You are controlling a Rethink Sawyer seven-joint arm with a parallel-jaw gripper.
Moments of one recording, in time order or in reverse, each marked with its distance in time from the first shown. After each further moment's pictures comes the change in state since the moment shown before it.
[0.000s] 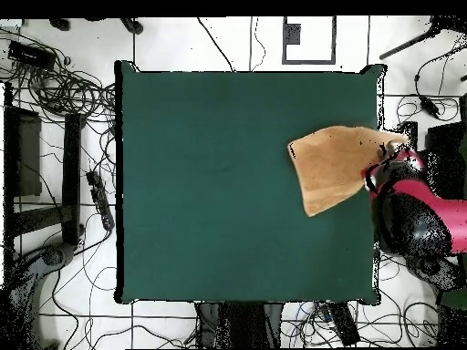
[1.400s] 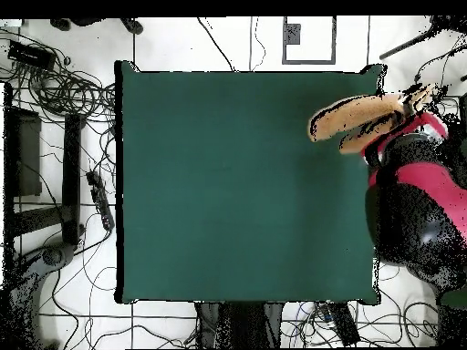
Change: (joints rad) arm 0.006 -0.268 0.141 0.021 0.066 0.000 -0.079
